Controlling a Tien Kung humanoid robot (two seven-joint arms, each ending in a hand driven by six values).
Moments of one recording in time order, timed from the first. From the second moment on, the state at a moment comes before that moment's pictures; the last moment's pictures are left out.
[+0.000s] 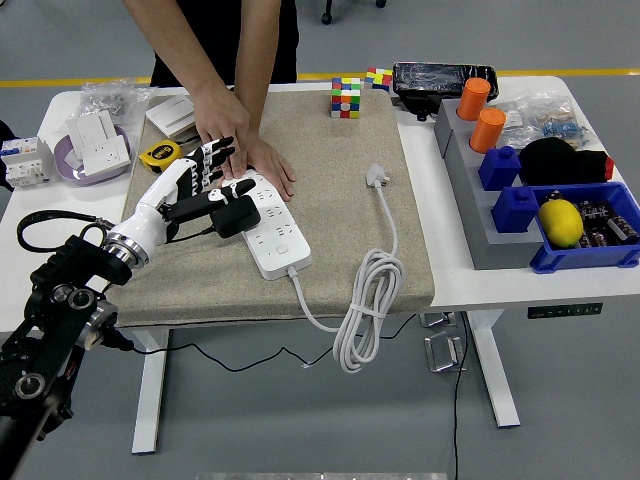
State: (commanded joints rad) left arm -0.30 0.08 -1.37 -1.26 1.43 -0.19 0.03; right arm 0.15 -0.30 0.23 0.42 0.04 -0.53 -0.06
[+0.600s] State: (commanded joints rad) left arm -0.44 0.09 -1.29 -1.01 1.97 -0.13 -0.06; right arm 0.16 -0.31 0.23 0.42 0.04 -0.53 -0.06
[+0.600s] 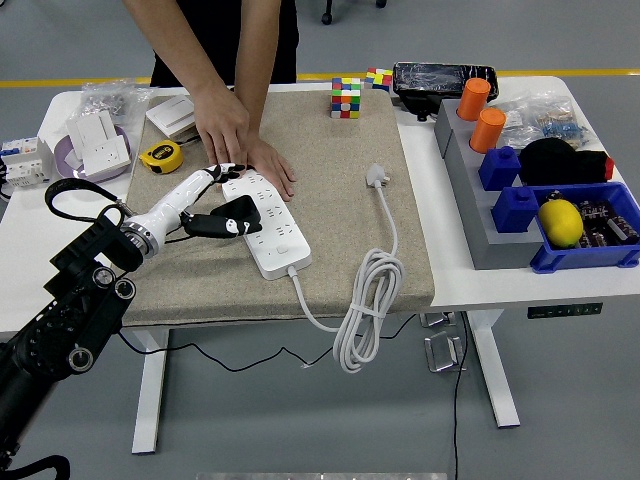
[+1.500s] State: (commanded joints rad) left arm -0.48 0.06 -1.28 -0.87 2.19 -0.02 -0.08; right arm 0.16 -0.31 0.22 0.42 0.05 -0.53 -0.06
